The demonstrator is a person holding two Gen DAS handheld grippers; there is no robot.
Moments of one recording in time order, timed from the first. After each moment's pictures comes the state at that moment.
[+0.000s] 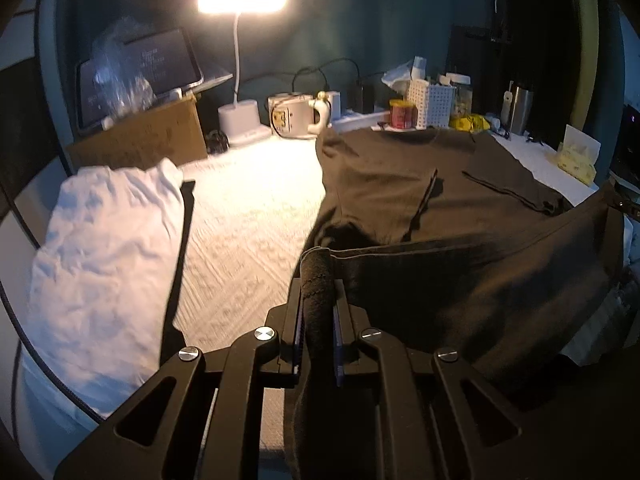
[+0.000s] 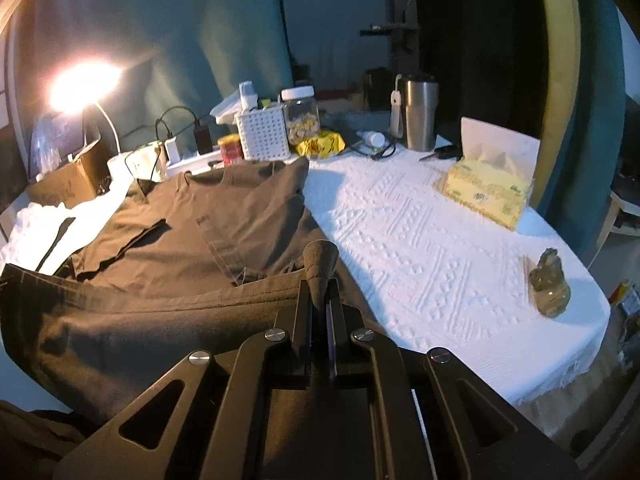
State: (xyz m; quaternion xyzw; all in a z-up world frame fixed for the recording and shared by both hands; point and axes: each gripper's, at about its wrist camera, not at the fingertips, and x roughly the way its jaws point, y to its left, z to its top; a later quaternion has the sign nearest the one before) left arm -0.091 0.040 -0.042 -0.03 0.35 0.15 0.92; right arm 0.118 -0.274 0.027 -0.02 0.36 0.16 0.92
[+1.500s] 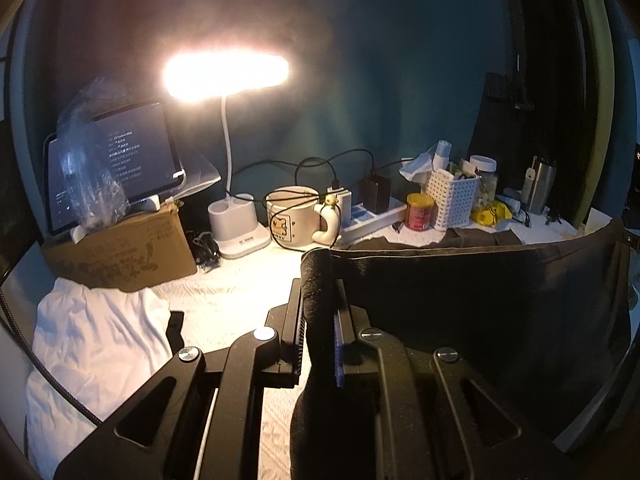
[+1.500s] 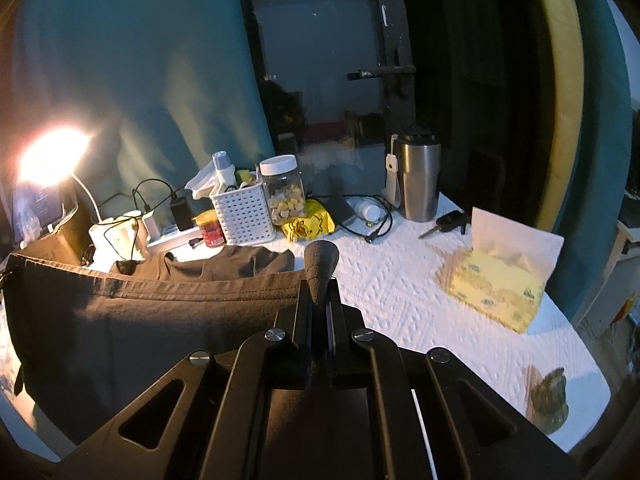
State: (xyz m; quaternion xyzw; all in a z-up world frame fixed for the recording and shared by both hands) left arm 0.030 0.089 0.030 -0.02 0.26 0.16 0.95; right arm 0.227 -0.262 0.074 0.01 0.32 0.15 0.94
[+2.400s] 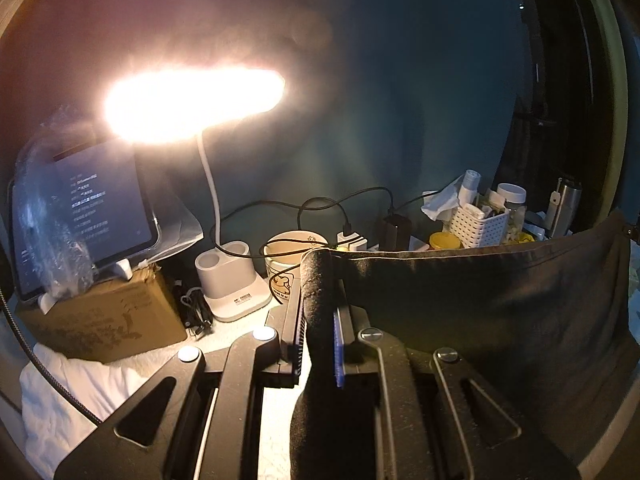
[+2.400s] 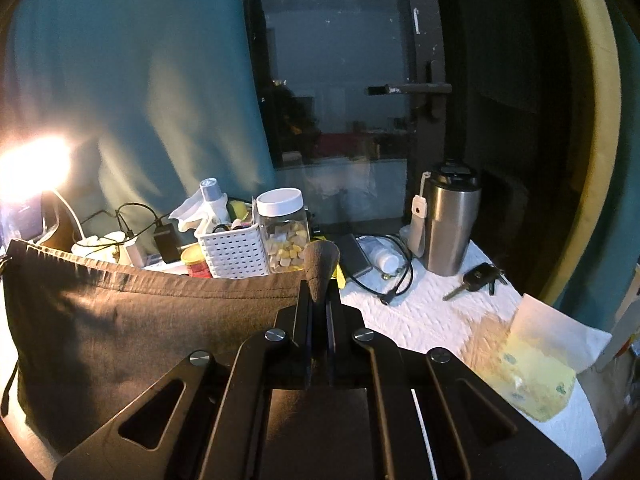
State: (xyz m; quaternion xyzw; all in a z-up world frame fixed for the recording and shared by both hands) left arm 0.118 0.129 0.043 0.00 0.24 0.16 0.96; right arm 0.326 -0.224 0.073 -0.02 0.30 0.16 0.94
